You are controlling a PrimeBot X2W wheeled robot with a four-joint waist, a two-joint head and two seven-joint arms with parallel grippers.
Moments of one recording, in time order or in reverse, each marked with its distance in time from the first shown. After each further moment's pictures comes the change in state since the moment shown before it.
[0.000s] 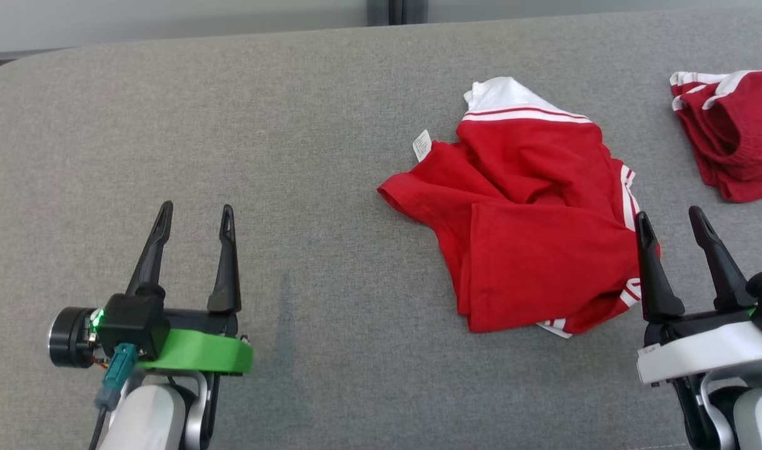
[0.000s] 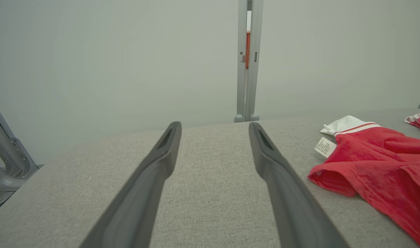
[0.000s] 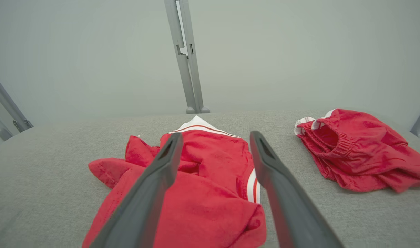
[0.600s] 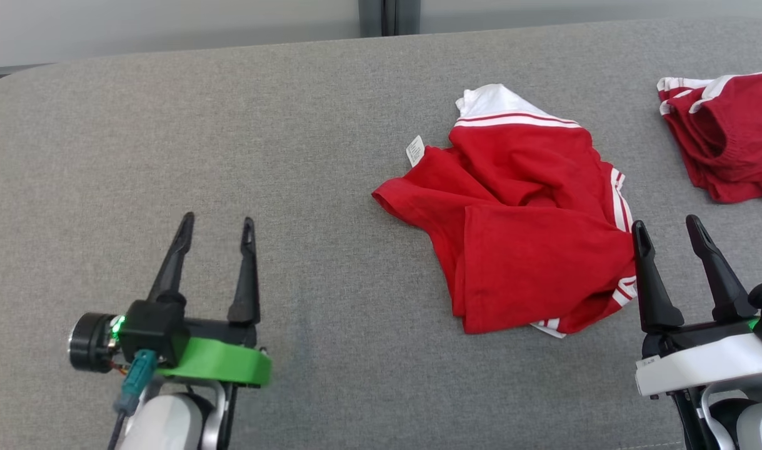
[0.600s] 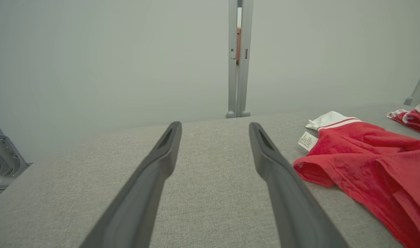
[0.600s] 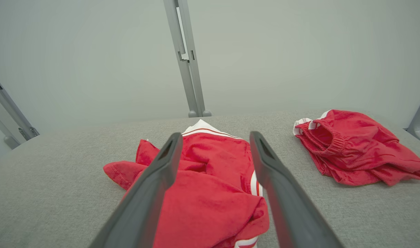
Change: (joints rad) left arm 0.042 0.007 -0.038 -0.050 -0.007 0.006 0.041; right arm 0.057 0.036 0.000 -0.094 -0.002 0.000 0.052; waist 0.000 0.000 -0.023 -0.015
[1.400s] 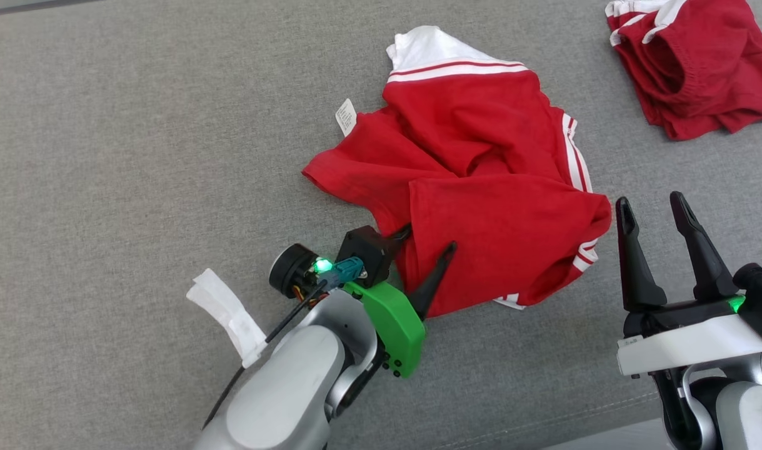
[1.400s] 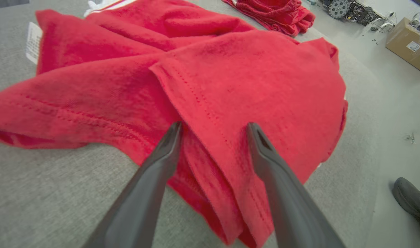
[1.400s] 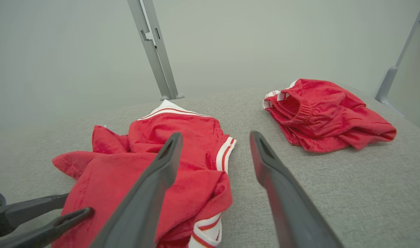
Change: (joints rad) left arm -0.360 -0.161 -0.430 0.361 -0.180 -0.188 0.275; right arm -0.069 0.033 0.027 0.026 -0.006 0.000 -0.024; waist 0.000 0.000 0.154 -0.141
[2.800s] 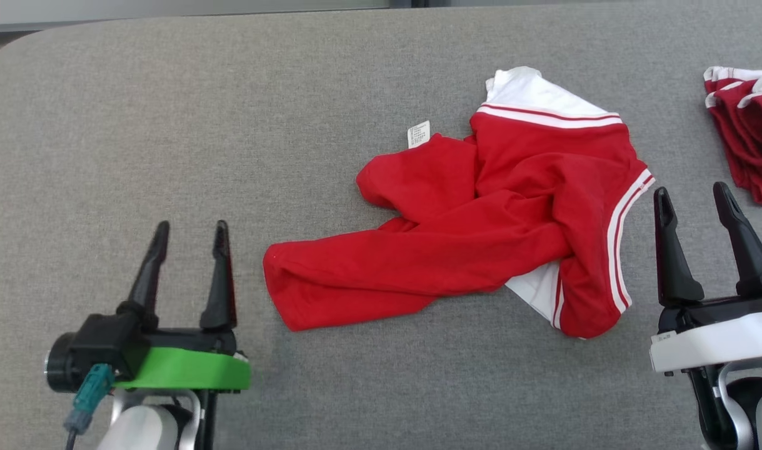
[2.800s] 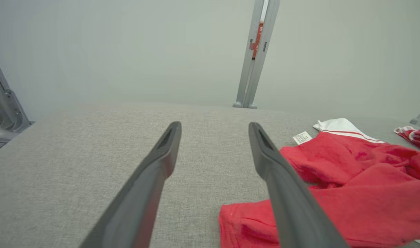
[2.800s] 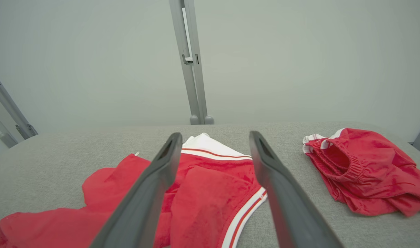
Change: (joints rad) left arm 0.375 0.248 0.352 -0.425 -0.048 0.296 -0.318; right arm 0.019 -0.008 -0.076 -0.109 -0.046 0.000 0.092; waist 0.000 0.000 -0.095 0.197
